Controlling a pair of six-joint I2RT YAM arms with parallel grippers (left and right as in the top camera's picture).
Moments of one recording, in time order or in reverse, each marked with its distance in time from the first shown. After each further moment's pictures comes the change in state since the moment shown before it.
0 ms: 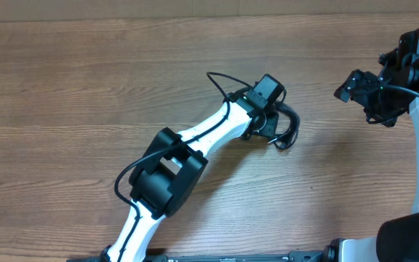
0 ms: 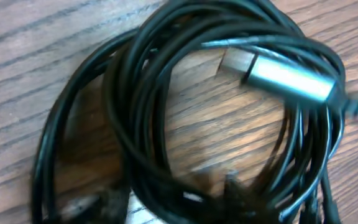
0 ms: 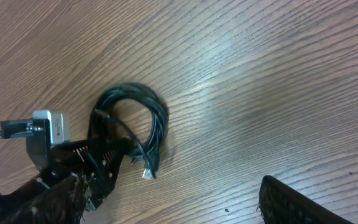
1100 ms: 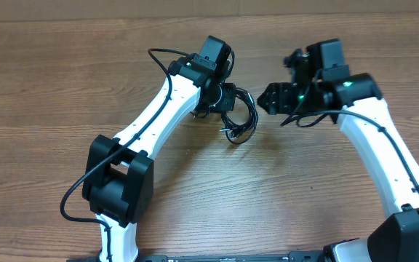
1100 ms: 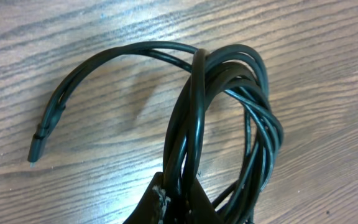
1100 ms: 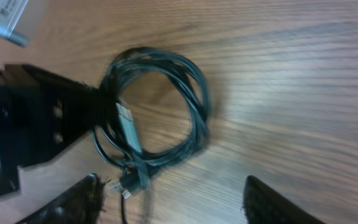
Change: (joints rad) left arm 0.245 -0.222 0.021 -0.303 0.091 0.113; right arm 0.417 0.001 -0.217 0.391 -0.153 -0.091
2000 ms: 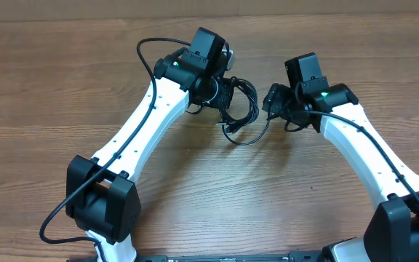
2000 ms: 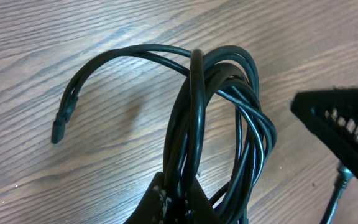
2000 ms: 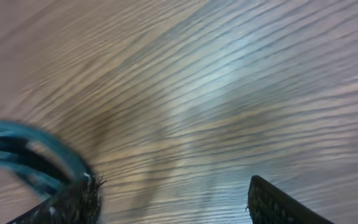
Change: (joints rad) left arm 0.010 -0.131 0.000 -0.022 0.026 0.150; right arm 0.067 0.033 -0.115 0.116 0.360 0.457
